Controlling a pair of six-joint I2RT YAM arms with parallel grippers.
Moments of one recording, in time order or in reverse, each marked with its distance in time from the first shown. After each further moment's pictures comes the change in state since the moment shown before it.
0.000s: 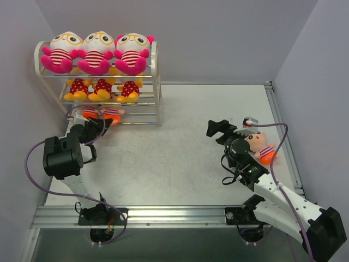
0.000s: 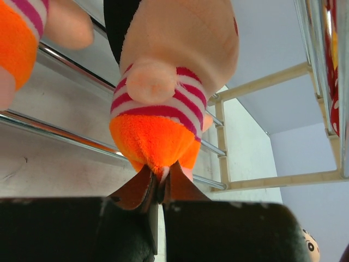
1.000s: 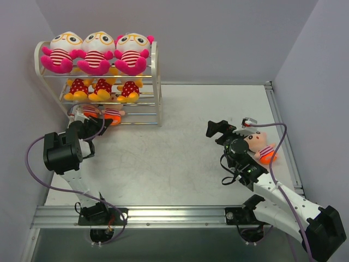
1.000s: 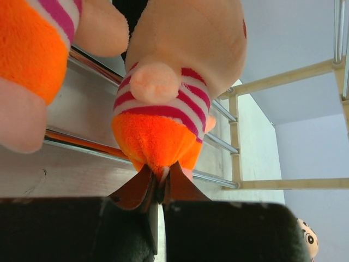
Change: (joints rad) left arm 0.024 0.092 0.102 -0.101 0.066 0.023; right arm 0.000 0.013 -0.007 0.007 0.000 -0.001
